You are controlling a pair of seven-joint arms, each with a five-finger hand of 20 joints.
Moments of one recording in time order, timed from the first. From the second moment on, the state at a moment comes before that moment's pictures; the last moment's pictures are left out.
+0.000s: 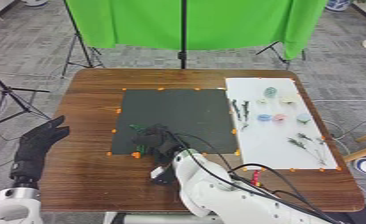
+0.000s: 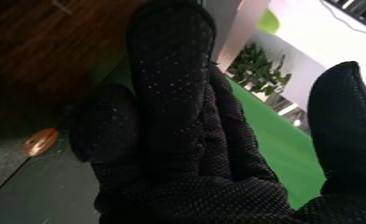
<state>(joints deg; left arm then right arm) 128.6 -59.4 -103.2 -115.0 60.7 14.6 12.2 -66.1 -66.6 24.3 -100.2 -93.8 19.0 30.2</state>
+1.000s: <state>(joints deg) 129.0 -59.8 -104.1 -115.2 60.8 14.2 12.1 -84.3 -48.1 64.0 -125.6 -114.9 21.1 26.3</state>
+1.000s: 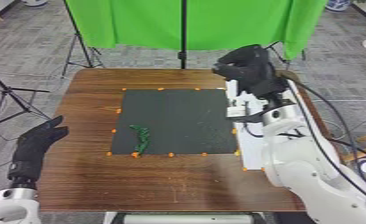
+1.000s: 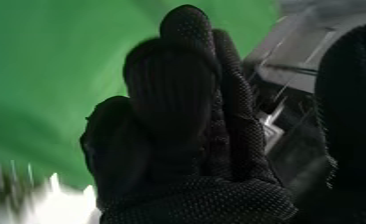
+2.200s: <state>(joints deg) 129.0 -59.4 -105.4 -116.5 64.4 12.2 11.0 -120.0 -39.5 94.8 -116.1 -124.6 -1.6 39.8</state>
